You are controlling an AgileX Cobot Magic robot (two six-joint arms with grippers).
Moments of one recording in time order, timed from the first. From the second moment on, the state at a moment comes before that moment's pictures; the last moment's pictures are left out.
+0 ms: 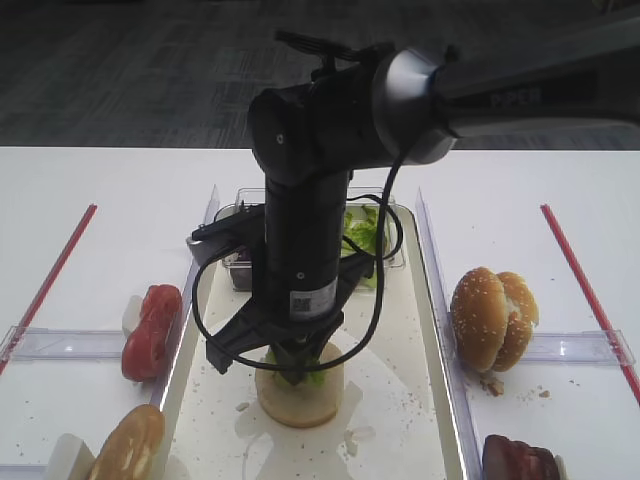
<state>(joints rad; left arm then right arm) -0.01 -0.02 -0.49 -0.06 1.19 0.07 0.78 2.07 -1.52 0.22 1.11 -0.10</state>
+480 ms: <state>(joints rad) -0.01 -0.02 -0.49 -0.06 1.19 0.07 0.78 2.07 -1.52 0.22 1.09 -0.11</state>
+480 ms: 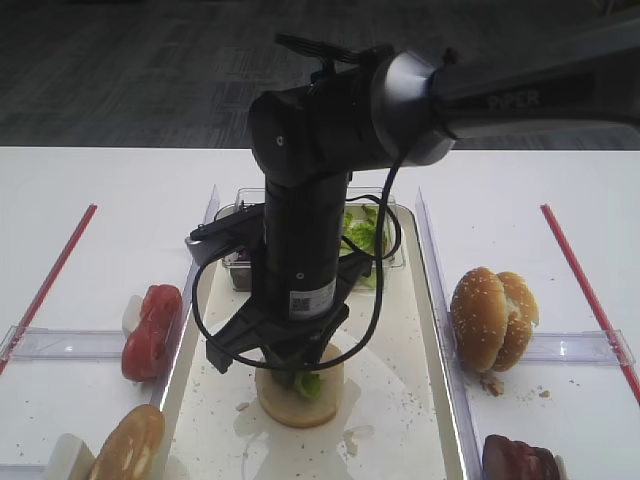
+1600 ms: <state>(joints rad) -0.01 -0.02 -0.49 -0.06 1.19 0.07 0.78 2.07 -1.52 0.18 1.14 -0.11</state>
